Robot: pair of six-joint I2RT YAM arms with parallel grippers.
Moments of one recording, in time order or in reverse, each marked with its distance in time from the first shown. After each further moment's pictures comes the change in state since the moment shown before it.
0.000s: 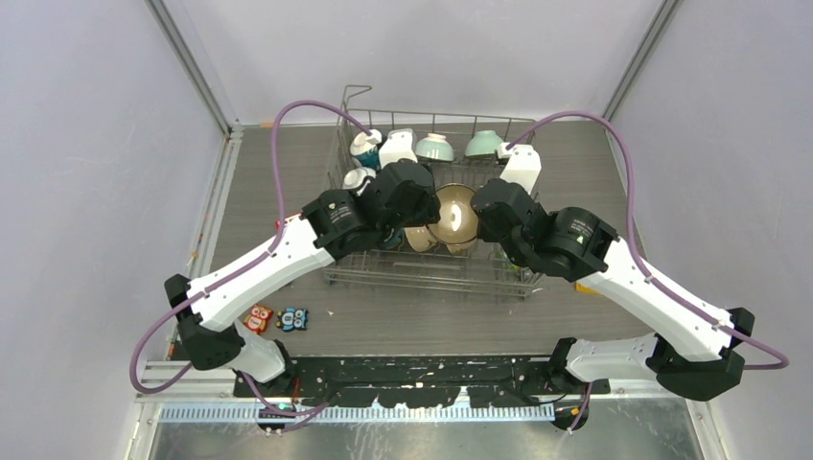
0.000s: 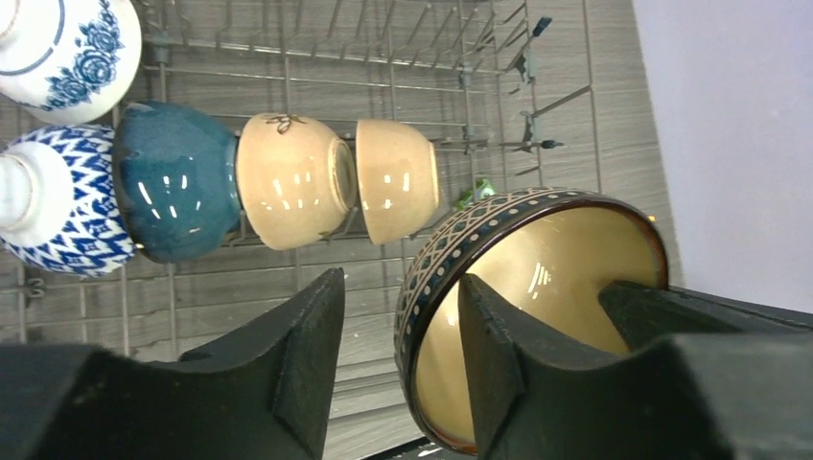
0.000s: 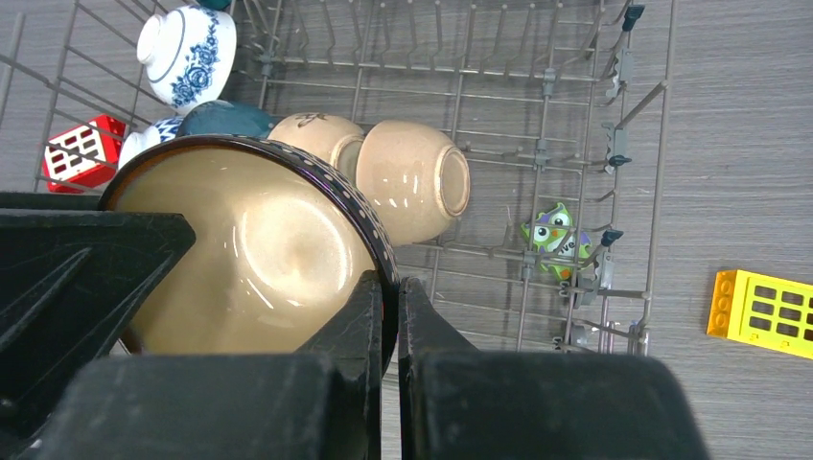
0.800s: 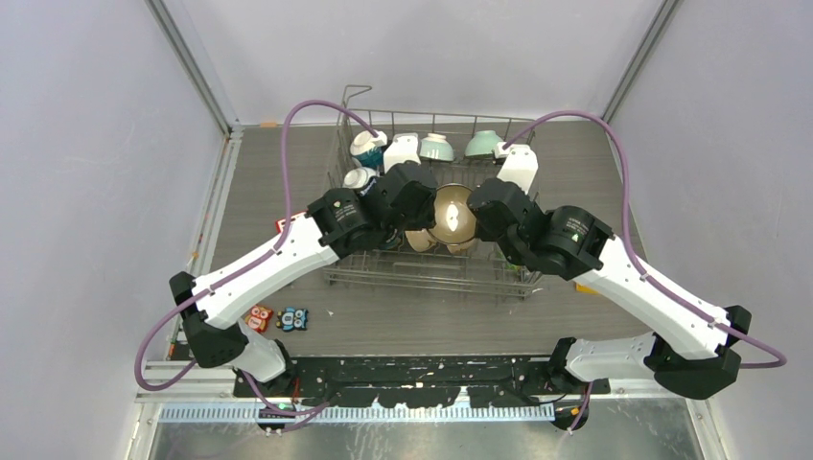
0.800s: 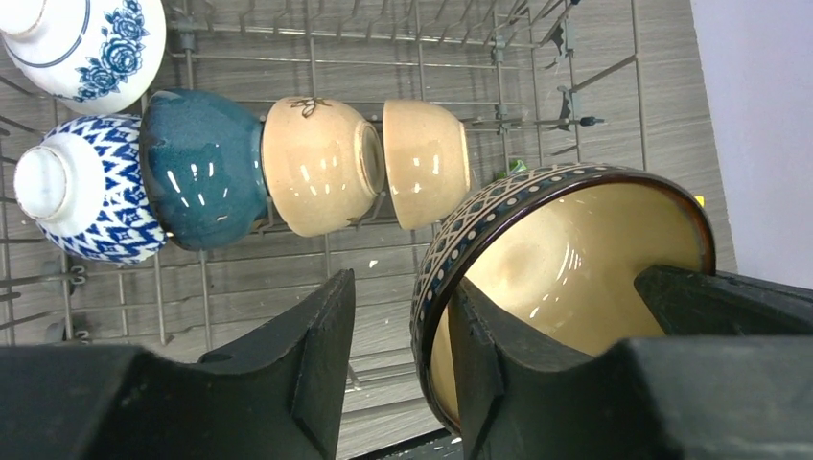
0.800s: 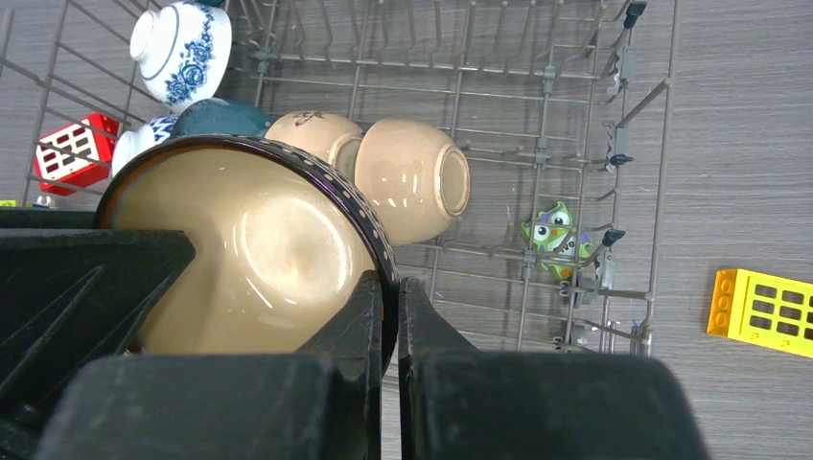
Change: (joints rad) left arm -0.001 0.029 0.019 -0.069 -0.005 0.039; right arm -0.005 0.015 0.000 0.002 -0.002 0.001
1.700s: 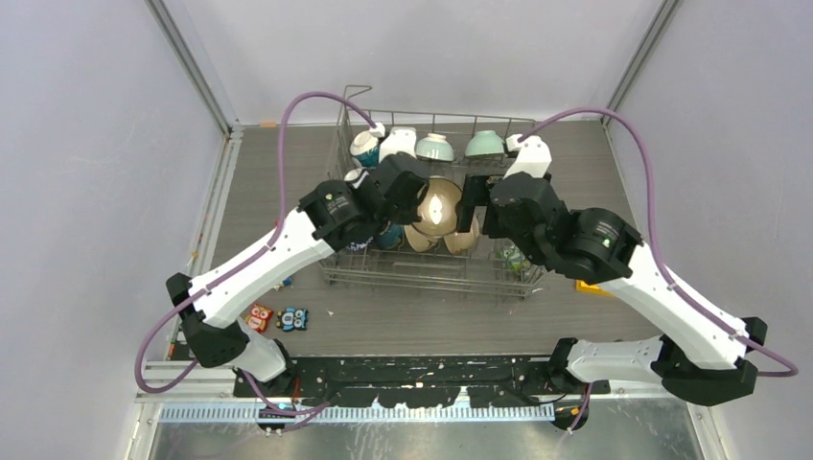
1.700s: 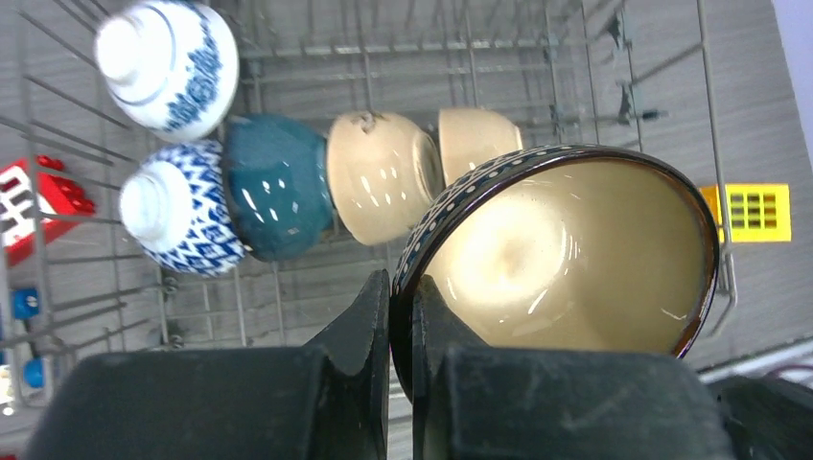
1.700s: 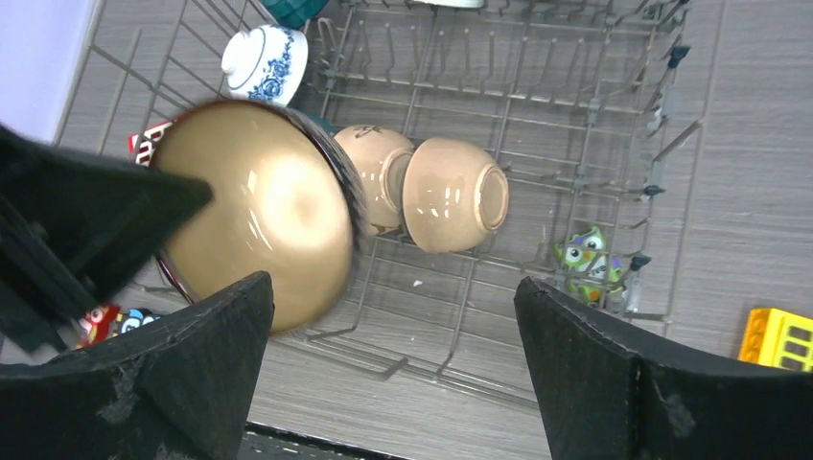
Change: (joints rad) left arm 0.024 0.002 0.031 -0.069 -0.006 0.115; right arm -0.002 -0.040 0.048 0.038 -0.084 -0.064
